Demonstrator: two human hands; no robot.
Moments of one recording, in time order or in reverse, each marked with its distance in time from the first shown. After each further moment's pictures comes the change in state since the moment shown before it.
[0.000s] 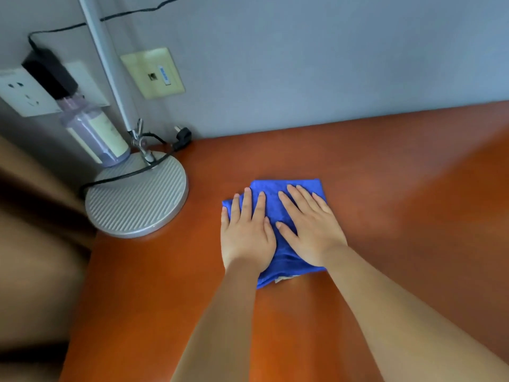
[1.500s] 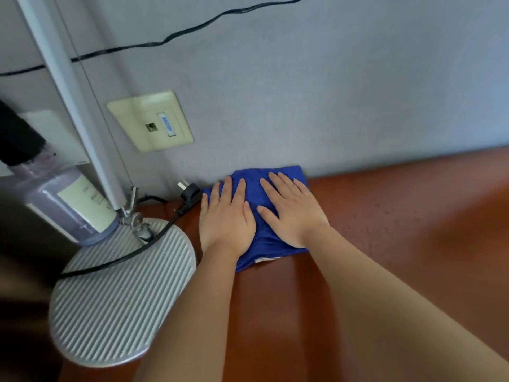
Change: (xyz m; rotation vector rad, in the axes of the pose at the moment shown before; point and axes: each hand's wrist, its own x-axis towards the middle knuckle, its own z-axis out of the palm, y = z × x) left_hand 0.191 -0.086 -0.024 0.088 0.053 -0.008; right_hand 0.207 -0.013 -0.007 0.026 0.005 -0.021
